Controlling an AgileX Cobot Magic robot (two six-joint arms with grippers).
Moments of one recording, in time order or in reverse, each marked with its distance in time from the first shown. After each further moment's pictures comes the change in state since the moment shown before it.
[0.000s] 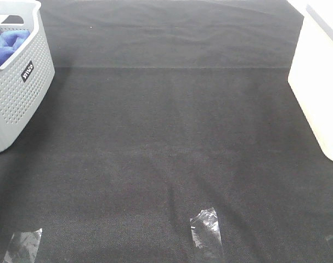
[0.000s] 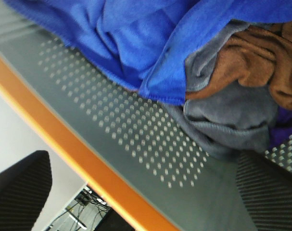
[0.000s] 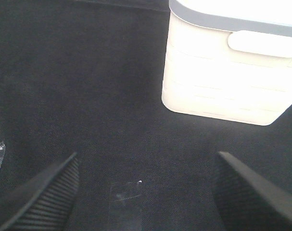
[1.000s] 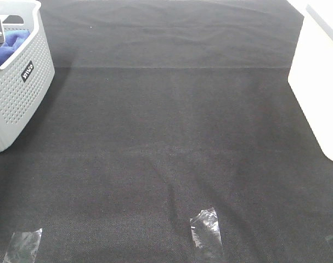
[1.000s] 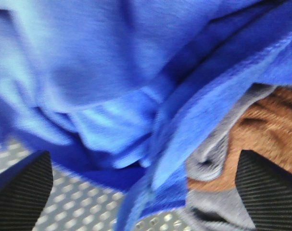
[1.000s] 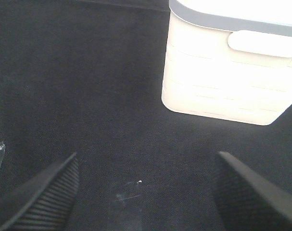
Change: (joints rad) left arm 0.064 0.276 -0.111 -0.068 -0.098 0.082; right arm 0.000 0.000 0.000 0.000 0.000 0.000
